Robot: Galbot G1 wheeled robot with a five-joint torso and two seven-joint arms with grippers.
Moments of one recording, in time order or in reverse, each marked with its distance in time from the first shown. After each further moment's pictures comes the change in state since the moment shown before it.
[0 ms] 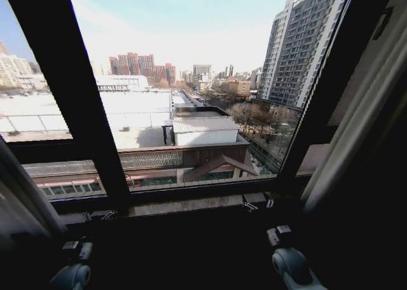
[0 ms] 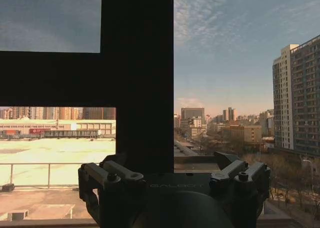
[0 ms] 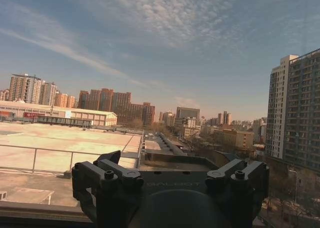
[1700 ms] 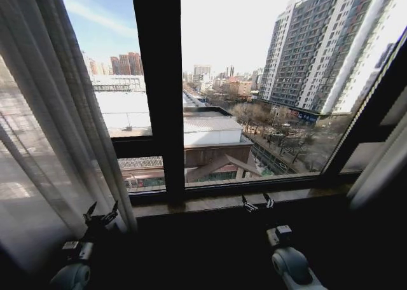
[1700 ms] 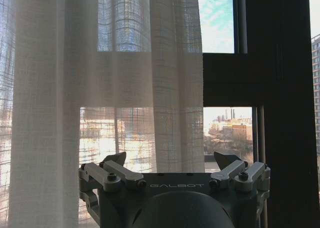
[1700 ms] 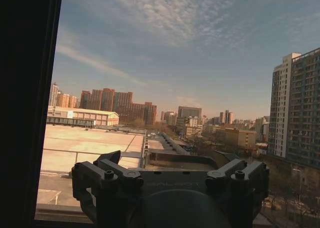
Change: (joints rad) left arm 0.000 0.000 0.000 0.000 0.000 0.000 0.000; right arm 0.000 0.000 0.000 0.000 0.000 0.000 0.000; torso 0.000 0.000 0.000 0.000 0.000
